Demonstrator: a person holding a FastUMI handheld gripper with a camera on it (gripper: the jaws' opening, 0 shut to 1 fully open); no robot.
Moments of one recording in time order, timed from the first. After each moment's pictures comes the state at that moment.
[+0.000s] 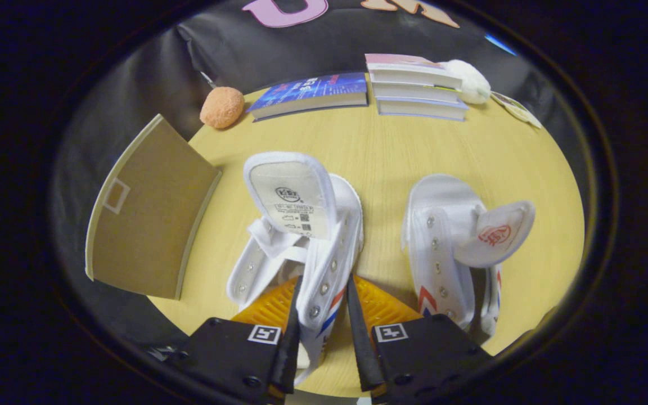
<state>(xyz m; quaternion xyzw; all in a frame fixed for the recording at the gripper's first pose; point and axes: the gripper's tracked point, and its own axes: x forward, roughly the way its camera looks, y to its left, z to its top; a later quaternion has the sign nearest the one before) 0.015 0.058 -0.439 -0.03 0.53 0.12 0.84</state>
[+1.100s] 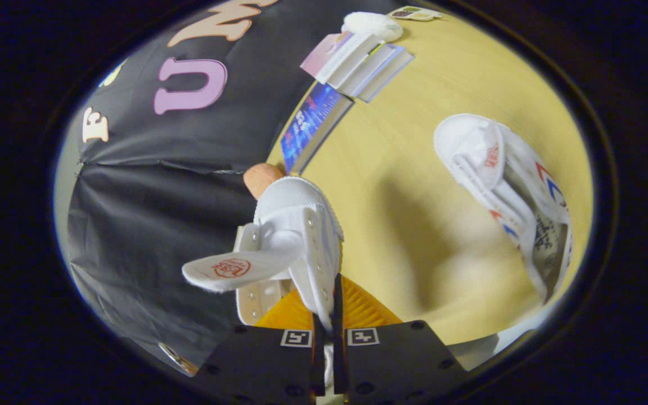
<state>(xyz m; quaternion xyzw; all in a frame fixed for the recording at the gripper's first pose) 0.007 0.161 -0.306 0.40 0.52 0.11 0.75</state>
